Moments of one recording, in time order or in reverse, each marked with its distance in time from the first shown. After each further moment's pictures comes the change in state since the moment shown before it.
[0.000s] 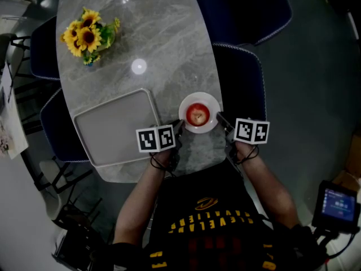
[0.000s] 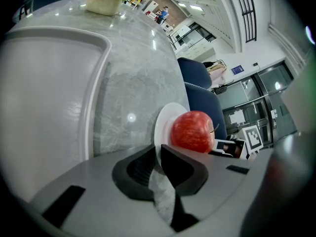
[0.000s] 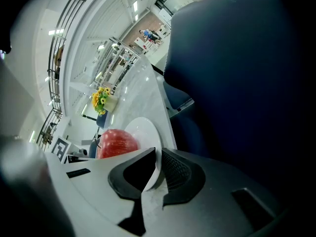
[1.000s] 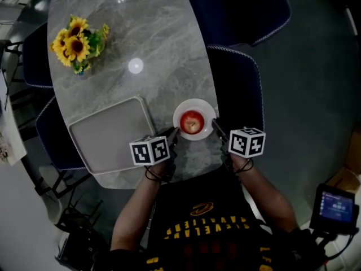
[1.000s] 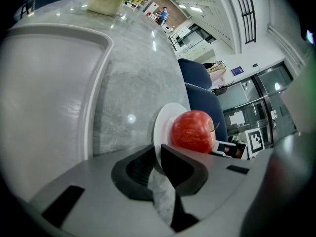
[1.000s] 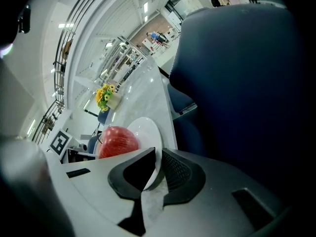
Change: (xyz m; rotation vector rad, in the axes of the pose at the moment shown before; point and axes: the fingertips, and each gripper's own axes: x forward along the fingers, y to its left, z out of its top) left arm 0.002 -0.001 0.000 -0.012 -0.013 -0.006; right arm -0.002 0.001 0.002 -0.094 -0.024 -0.004
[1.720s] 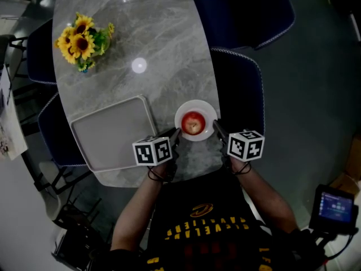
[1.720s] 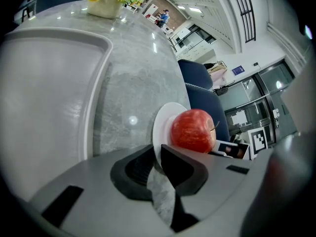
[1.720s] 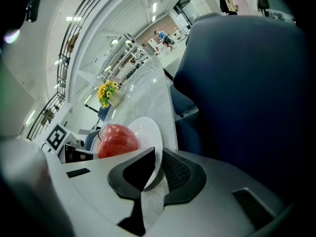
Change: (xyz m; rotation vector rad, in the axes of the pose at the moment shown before) left arm -0.003 0.000 -0.004 0.014 -0.017 0.022; right arm -0.001 0.005 -0.002 -0.078 -0.012 -0.020
